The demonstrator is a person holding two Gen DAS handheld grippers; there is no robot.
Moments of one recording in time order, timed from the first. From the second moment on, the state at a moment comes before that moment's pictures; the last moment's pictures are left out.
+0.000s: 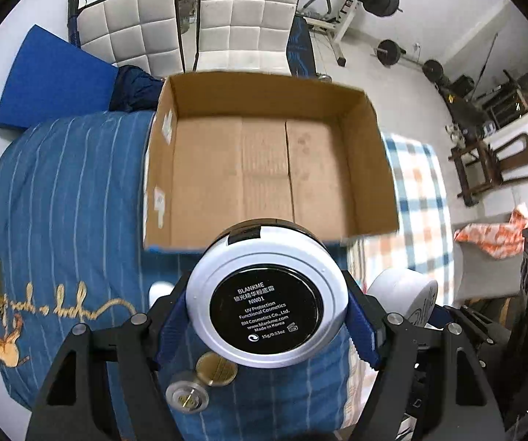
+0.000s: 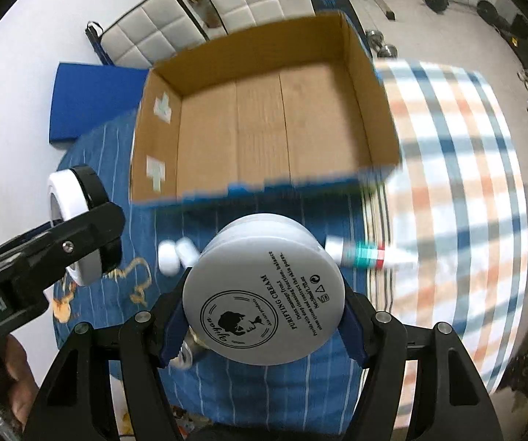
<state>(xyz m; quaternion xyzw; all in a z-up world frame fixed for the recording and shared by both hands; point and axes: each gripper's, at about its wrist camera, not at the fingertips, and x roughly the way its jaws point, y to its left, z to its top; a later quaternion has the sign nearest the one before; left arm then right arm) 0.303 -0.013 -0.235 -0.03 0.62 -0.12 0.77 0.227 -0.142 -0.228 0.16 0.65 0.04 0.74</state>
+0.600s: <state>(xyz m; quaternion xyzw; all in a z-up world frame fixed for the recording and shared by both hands) 0.512 -0.063 -0.365 -0.06 0.72 -0.11 0.68 0.450 -0.166 -0.335 0.09 0.68 0.04 0.73</state>
